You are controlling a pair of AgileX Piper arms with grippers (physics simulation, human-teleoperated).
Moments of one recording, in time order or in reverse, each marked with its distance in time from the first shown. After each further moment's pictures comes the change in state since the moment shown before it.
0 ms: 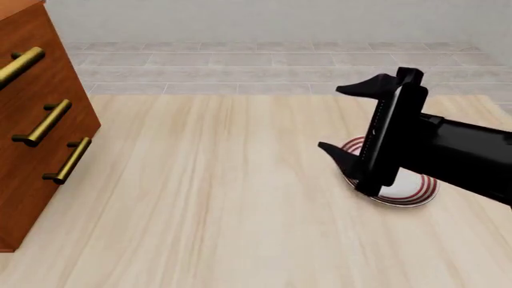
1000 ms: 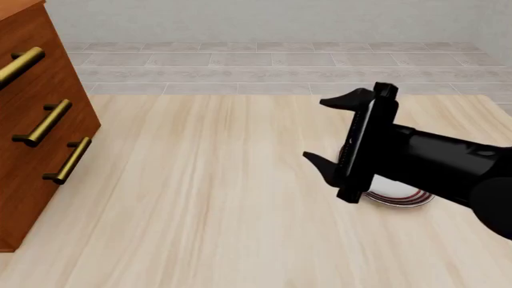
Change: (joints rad) left arm 0.231 -0.027 -0.076 0.066 0.065; right arm 0.031 0.095 0.024 -0.095 0.053
